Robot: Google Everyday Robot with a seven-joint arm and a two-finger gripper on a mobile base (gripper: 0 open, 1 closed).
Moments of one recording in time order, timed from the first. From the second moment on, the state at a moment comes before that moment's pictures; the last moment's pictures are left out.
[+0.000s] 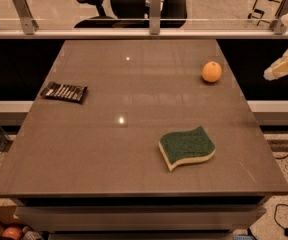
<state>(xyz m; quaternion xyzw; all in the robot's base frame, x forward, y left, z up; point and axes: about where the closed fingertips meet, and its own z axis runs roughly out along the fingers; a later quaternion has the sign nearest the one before) 0.600 -0.326 0.957 -0.50 0.75 0.09 0.43</state>
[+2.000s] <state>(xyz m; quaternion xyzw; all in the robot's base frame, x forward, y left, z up) 0.653 -0.305 0.881 -0.45 0.70 0.23 0.51</state>
